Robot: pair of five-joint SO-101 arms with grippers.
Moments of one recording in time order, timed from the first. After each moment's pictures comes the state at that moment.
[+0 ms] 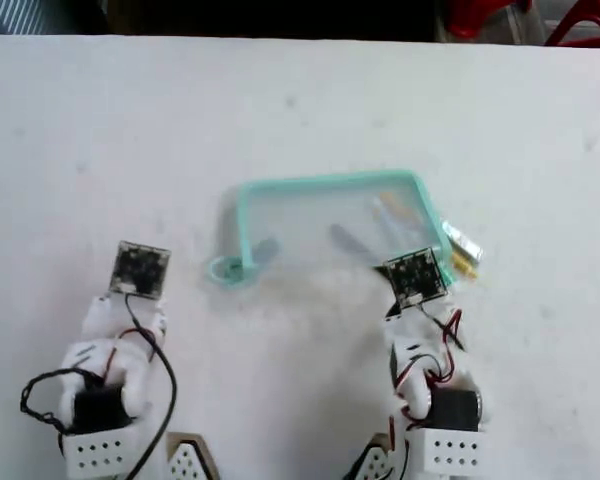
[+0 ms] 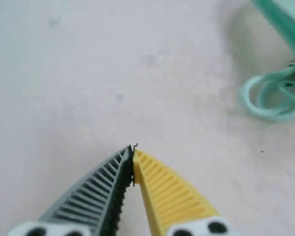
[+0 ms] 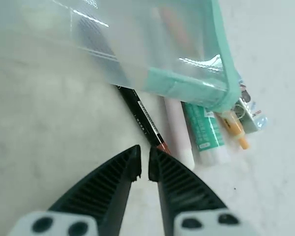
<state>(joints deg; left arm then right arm) -15.1 -103.7 96.6 60.2 -18.4 0.5 -99.6 93.7 57.8 25.0</state>
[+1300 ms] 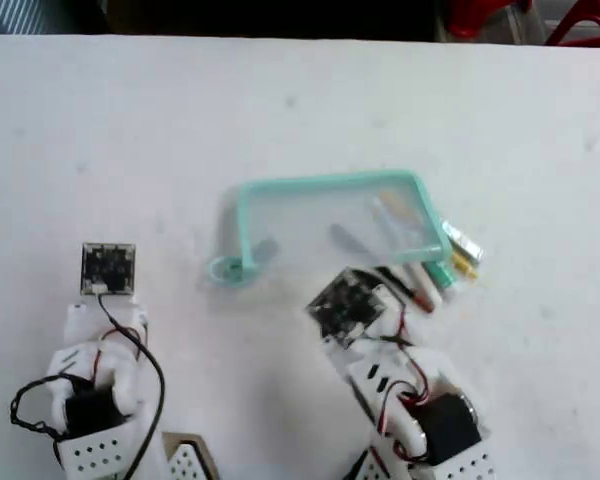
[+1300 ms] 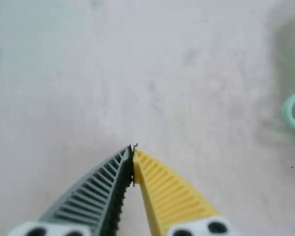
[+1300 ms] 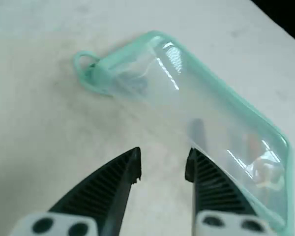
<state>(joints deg) -22.0 -103.7 96.6 59.3 -14.9 -31.8 -92.6 74.1 65.5 27.6</state>
